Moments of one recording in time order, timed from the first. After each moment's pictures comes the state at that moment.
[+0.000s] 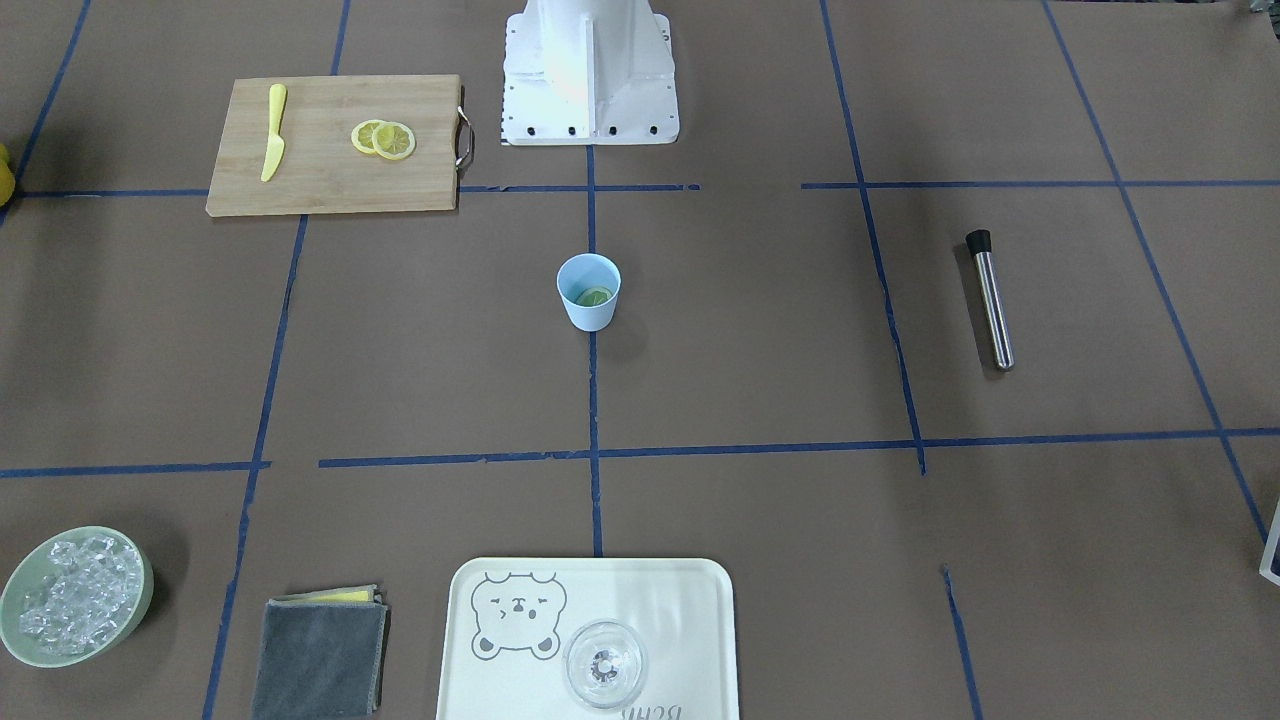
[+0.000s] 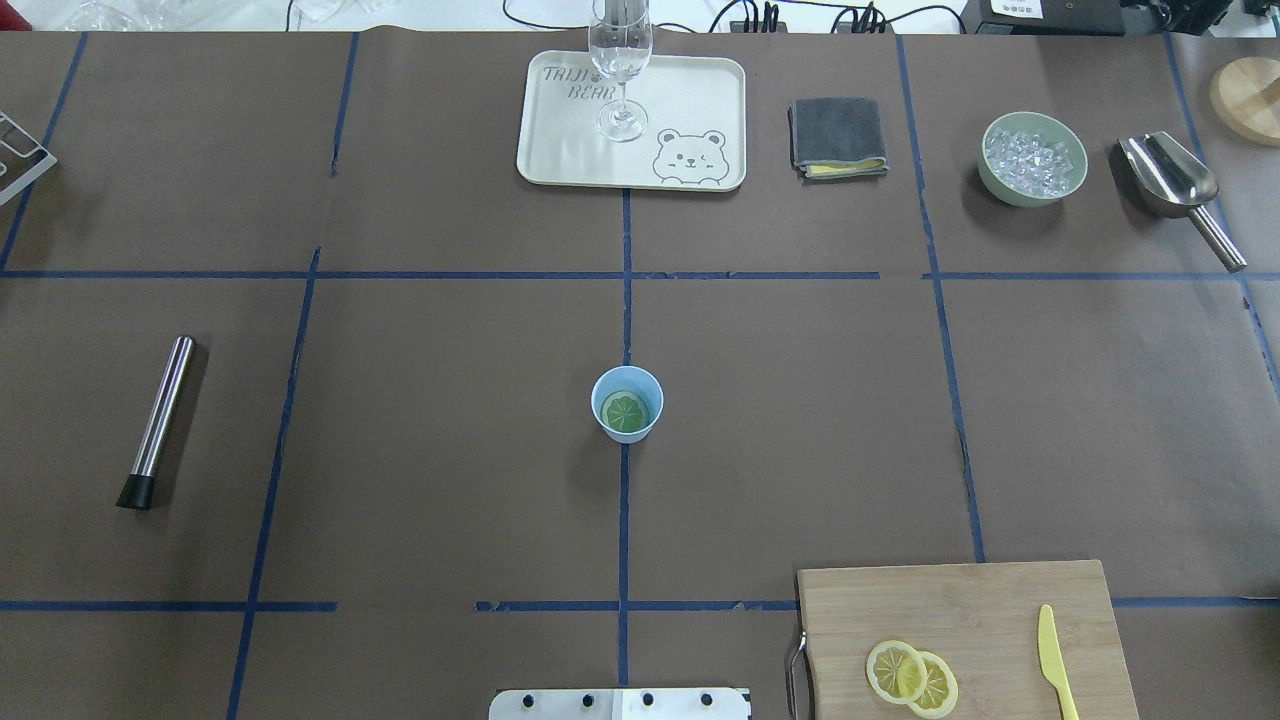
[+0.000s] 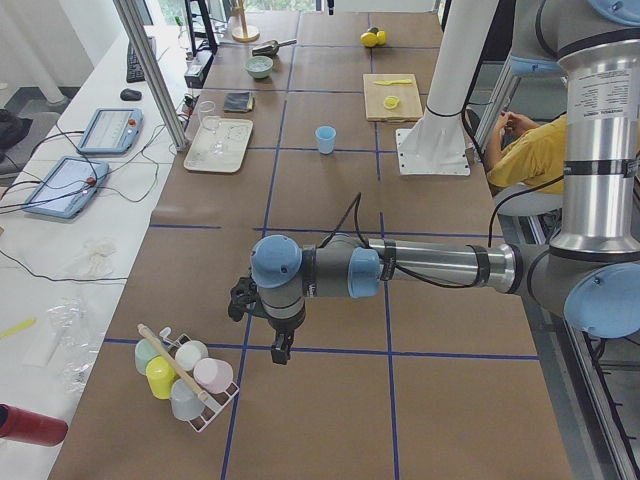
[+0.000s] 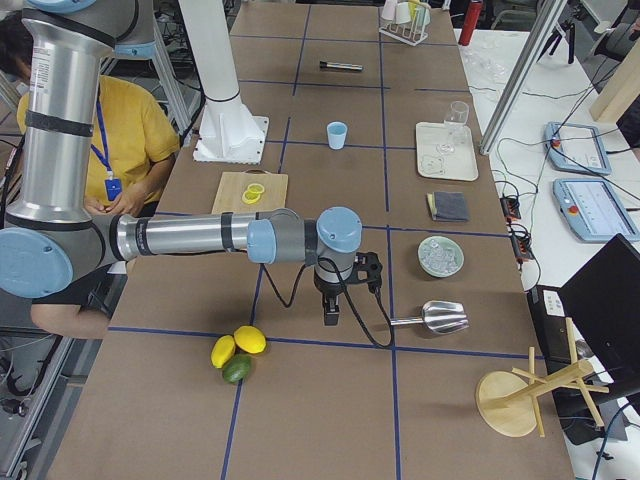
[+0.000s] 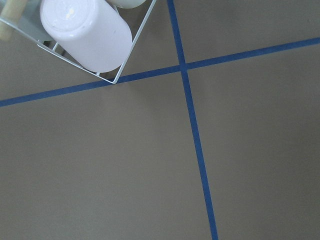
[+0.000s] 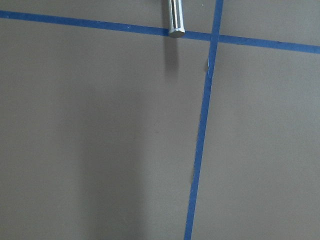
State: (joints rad) left arm -1.61 -1.50 -1.69 -1.53 -2.35 0.18; right arm 1.47 -1.76 1.84 -1.62 2.35 0.00
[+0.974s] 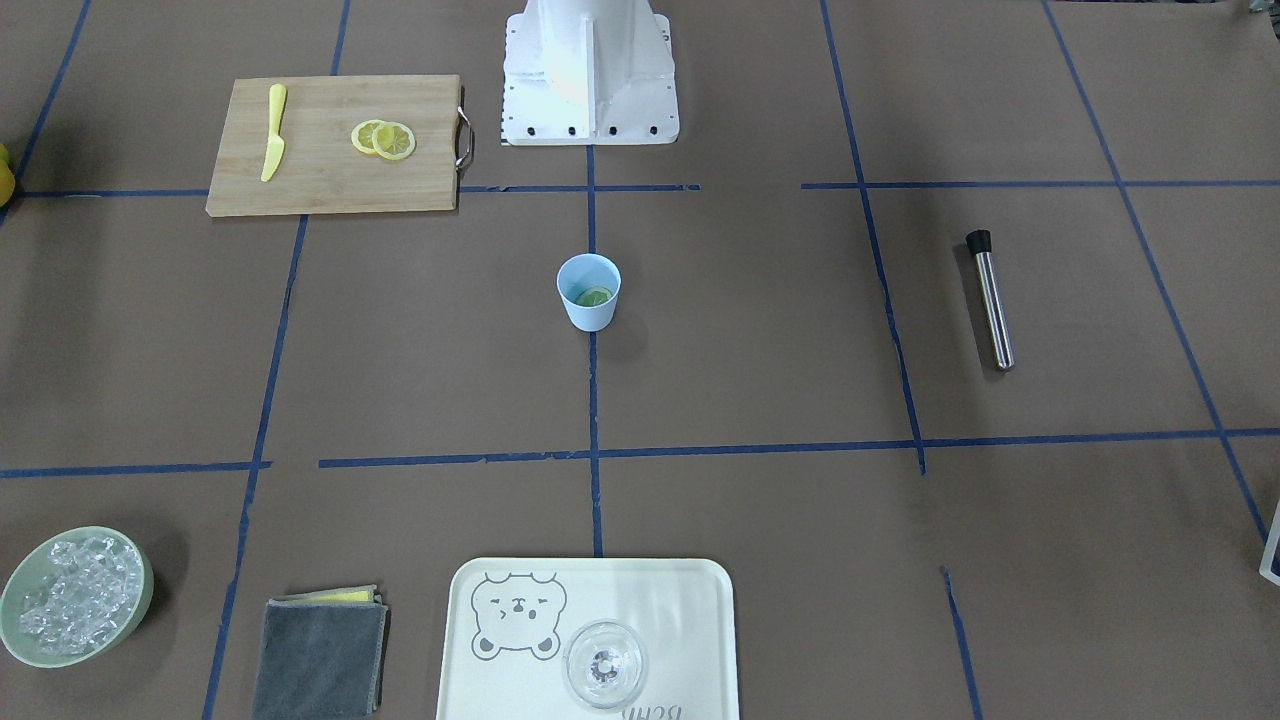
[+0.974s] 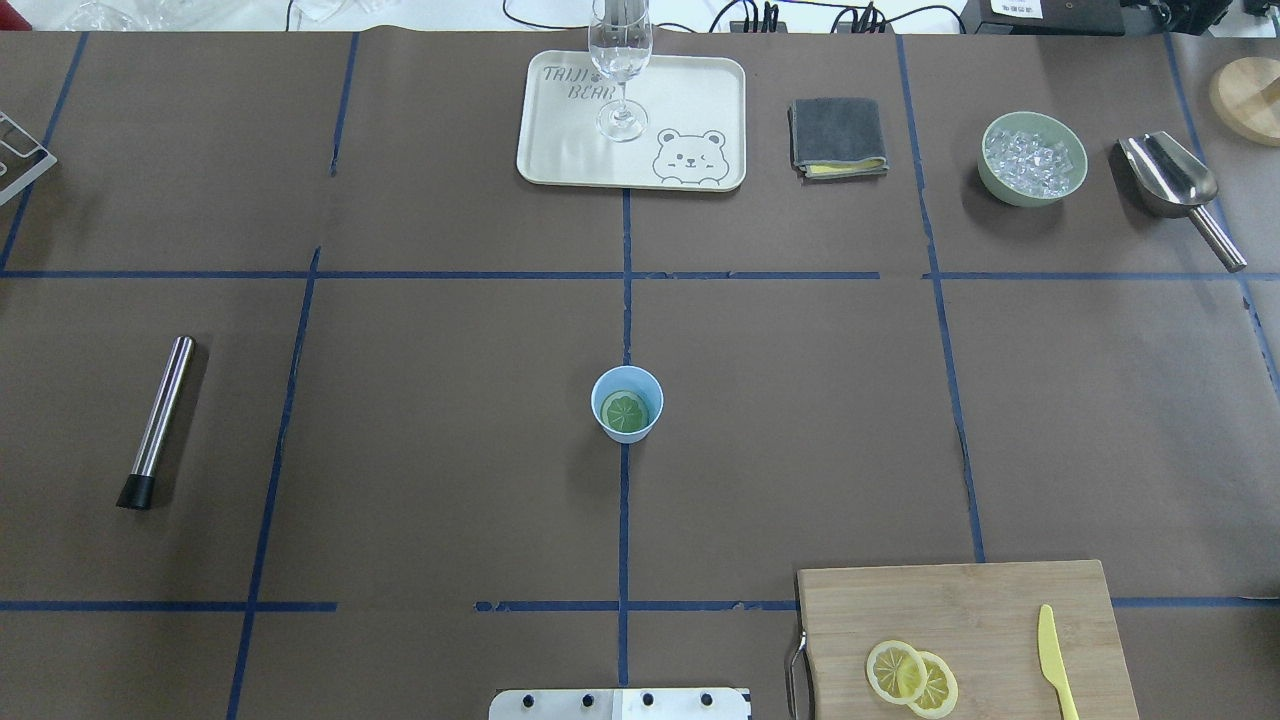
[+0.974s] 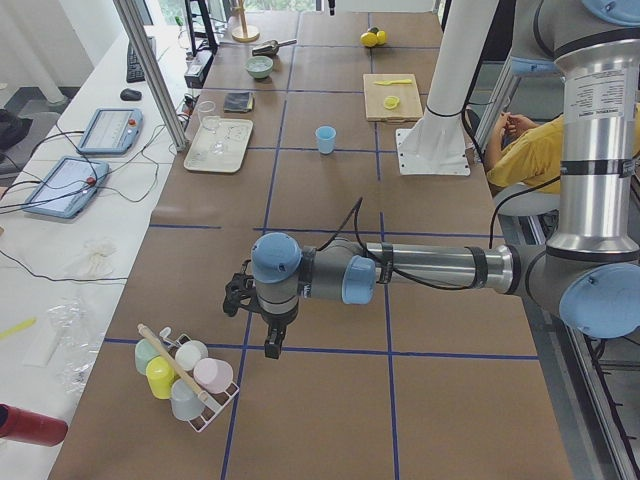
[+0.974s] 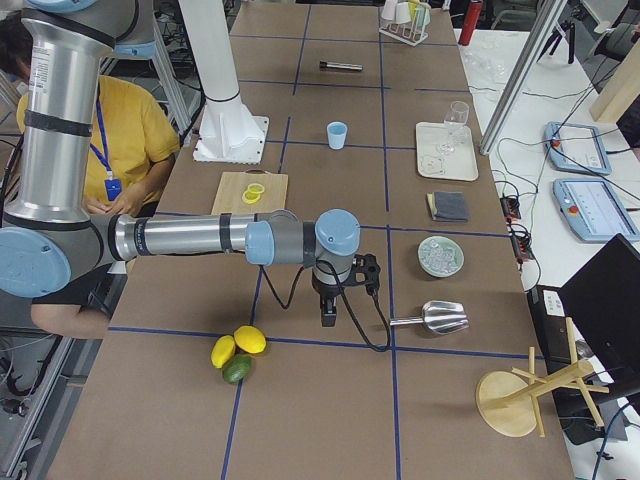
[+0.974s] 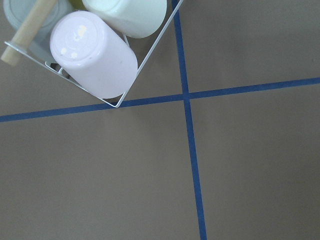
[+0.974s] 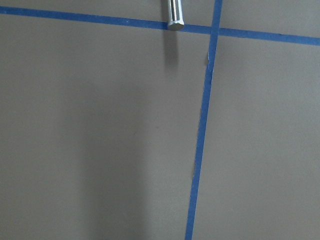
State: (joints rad) left arm -1.57 -1.50 -1.67 -1.66 -2.35 0.05; right arm 1.46 -1.77 1.85 -1.62 2.36 0.00
